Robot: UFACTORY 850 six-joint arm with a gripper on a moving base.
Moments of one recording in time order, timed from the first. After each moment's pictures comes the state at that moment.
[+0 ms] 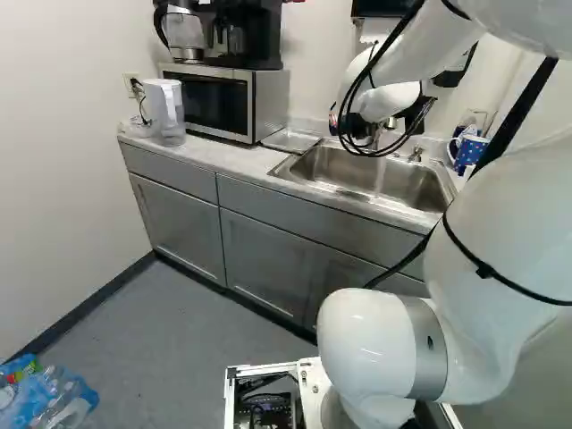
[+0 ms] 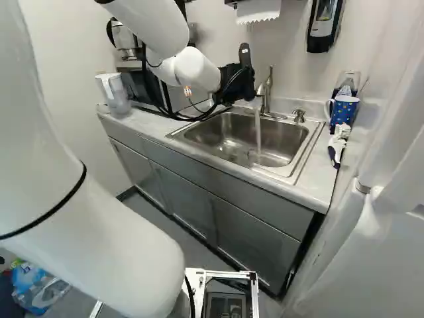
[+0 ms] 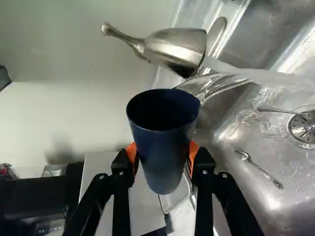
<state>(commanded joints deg) -14.9 6.4 -48.6 0.0 12.3 79.5</state>
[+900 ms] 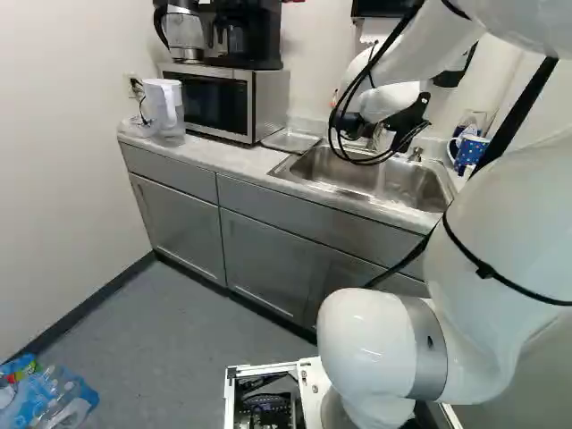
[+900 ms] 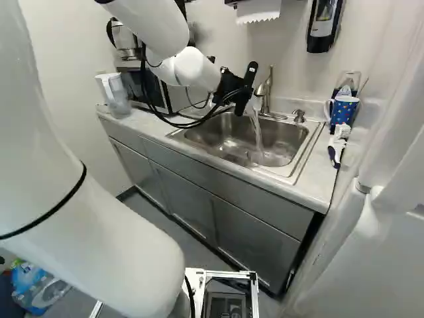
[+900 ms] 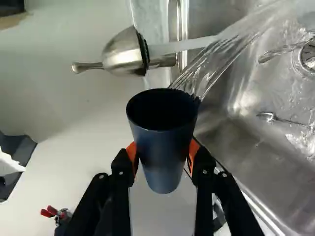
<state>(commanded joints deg) -14.9 6.4 -48.6 0.0 12.3 106.6</state>
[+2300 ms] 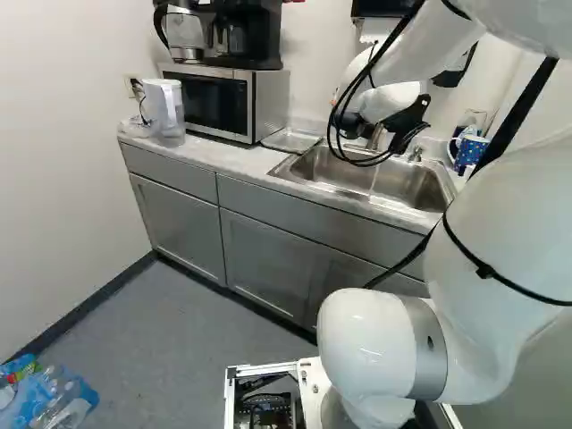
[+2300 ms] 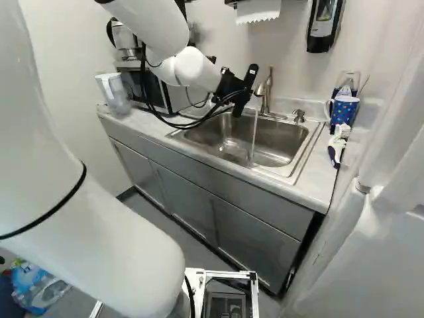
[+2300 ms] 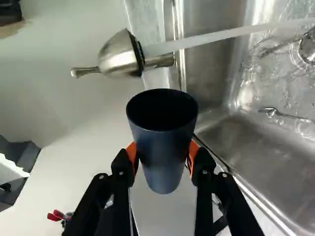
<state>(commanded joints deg) -14.9 6.4 -48.6 0.0 12.3 103.0</state>
